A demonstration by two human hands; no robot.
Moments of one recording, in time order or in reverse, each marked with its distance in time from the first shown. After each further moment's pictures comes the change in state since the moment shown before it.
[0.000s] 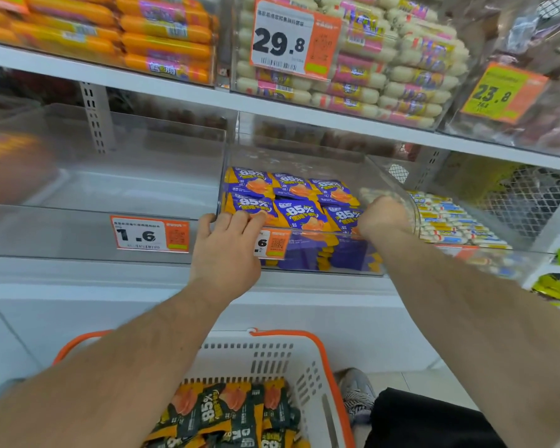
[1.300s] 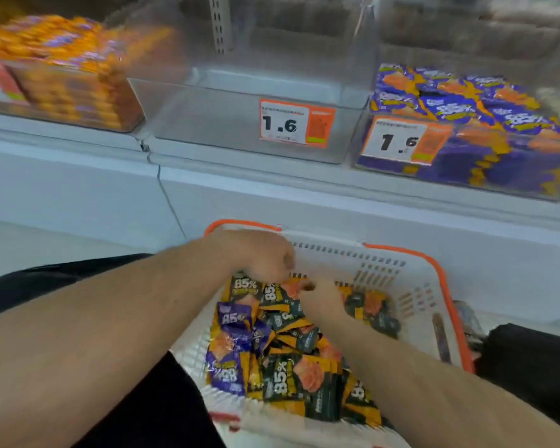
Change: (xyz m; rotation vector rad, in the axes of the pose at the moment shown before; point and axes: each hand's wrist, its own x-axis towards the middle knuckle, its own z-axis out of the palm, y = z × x) left_hand -0.126 -0.100 -0.031 -0.212 -1.279 0.083; right_hand -0.323 -0.033 0.201 0.377 -0.896 -0.157
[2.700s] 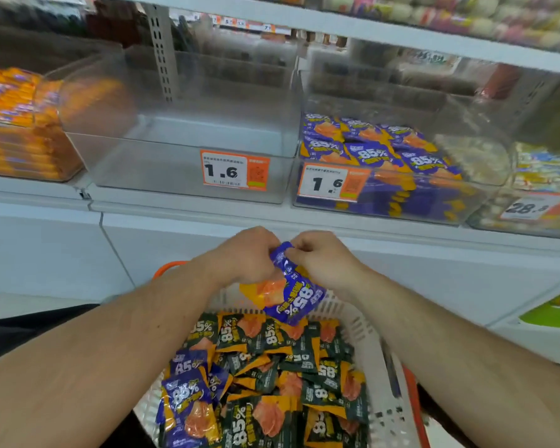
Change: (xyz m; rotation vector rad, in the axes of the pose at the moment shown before) left_hand 0.009 0.044 -0.041 -0.349 0.443 -0.008; right_hand -0.024 -0.074 -0.144 0.117 0.041 -0.263
